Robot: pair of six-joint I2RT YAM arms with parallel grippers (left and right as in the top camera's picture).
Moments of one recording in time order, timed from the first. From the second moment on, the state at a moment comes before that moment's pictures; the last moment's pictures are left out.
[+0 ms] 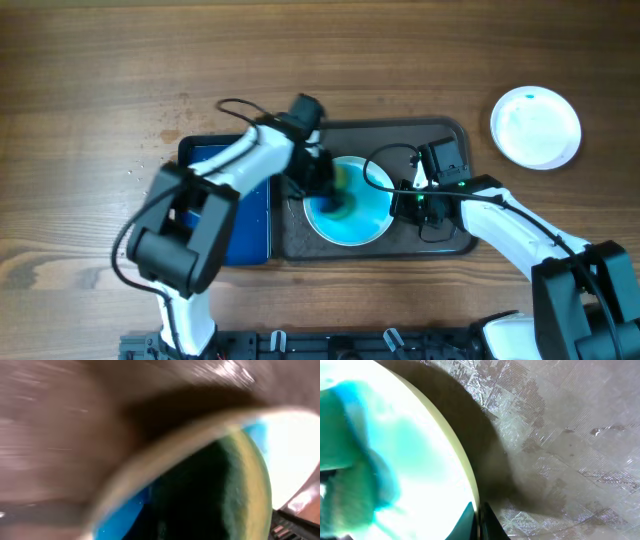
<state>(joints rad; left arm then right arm) -0.46 1.99 1.25 -0.75 0.43 -0.70 0.29 1.55 0.69 -0.41 -0.32 0.58</state>
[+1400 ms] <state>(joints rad) -0.42 2.00 1.24 -0.60 0.45 -0.71 0.30 1.55 0.69 -0.42 -0.31 0.59</state>
